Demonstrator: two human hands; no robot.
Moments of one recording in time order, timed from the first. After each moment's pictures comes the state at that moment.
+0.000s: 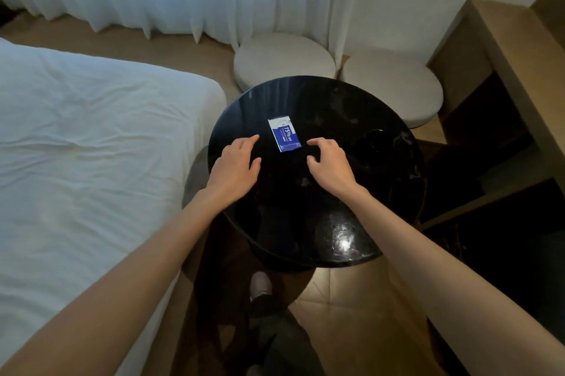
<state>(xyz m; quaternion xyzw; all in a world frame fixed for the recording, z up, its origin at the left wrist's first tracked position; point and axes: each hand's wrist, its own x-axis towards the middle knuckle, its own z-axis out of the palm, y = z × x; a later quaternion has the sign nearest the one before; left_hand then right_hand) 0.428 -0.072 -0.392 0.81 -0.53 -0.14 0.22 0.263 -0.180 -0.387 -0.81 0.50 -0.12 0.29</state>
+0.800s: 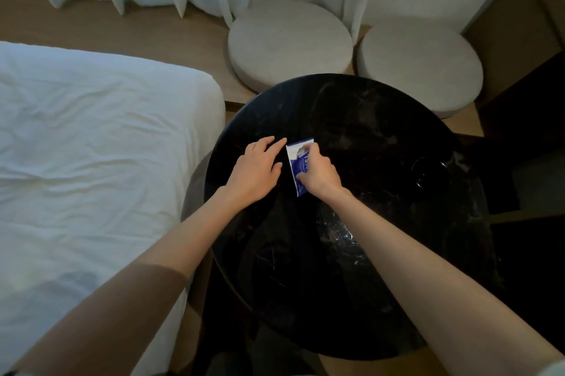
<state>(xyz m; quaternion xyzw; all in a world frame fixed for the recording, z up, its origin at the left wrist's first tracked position) 0.516 -0.223 -0.468 0.78 -0.58 -0.21 0.14 0.390 -0.300 -0.488 -0.76 0.55 0.02 0.34</state>
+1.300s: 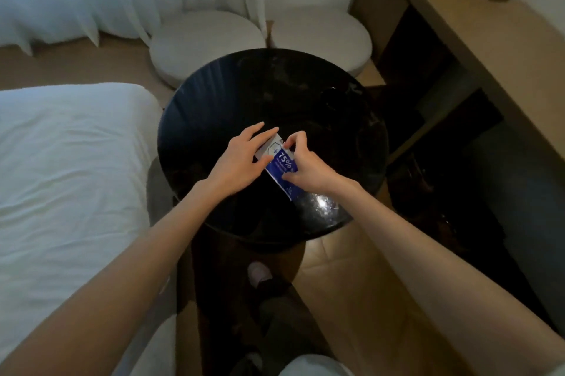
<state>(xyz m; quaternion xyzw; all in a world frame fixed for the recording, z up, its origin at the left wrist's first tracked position) 0.416 -0.120 -0.405 0.64 -0.69 -0.28 0.19 0.248 -0.147 -0.397 -0.73 0.50 -0.08 0.46</state>
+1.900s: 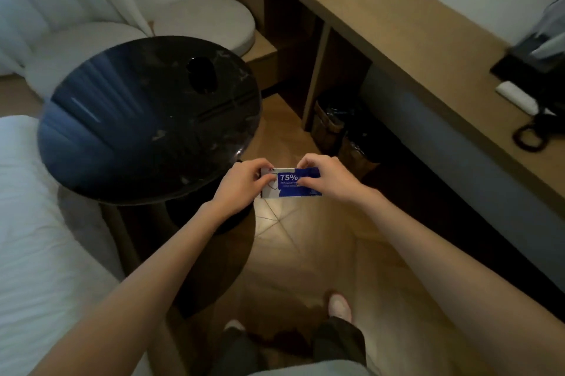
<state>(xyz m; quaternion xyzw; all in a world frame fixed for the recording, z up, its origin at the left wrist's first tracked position) 0.181 0.033 -0.396 0.51 -0.76 -0.37 0.14 -0.014 0.064 -0.377 -0.67 0.65 -0.14 0.35</state>
